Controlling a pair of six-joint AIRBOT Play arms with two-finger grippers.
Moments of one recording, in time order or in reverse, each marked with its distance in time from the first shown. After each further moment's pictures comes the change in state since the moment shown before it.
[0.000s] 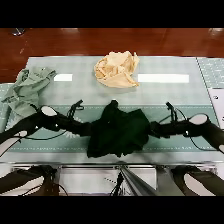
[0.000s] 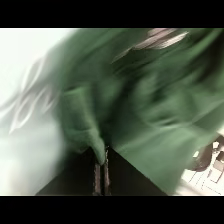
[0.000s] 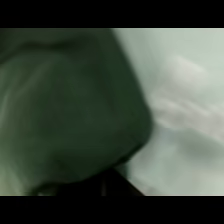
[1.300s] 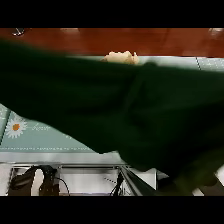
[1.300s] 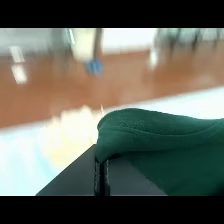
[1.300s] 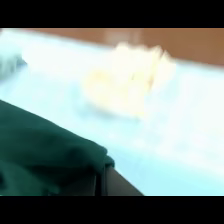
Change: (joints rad) left arm 0.600 0.869 0.752 0.162 -0.272 -0.222; right arm 0.067 0.465 1.215 -0.573 0.627 0.369
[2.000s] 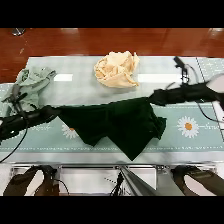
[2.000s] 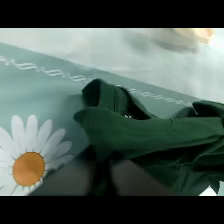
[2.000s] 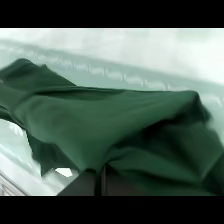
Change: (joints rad) left arm -0.120 -0.321 -0.874 -0.037 0.382 0.053; right arm 0.001 -0.514 -0.694 0.416 -0.529 -0.232
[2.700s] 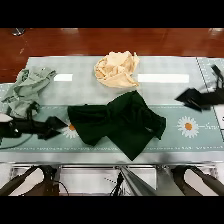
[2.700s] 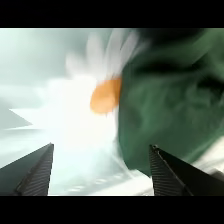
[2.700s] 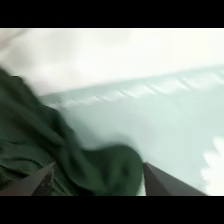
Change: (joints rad) left arm 0.160 -0.341 -0.046 0.124 -0.237 0.011; right arm -0.526 0.121 -0.156 -0.175 0.104 -0.010
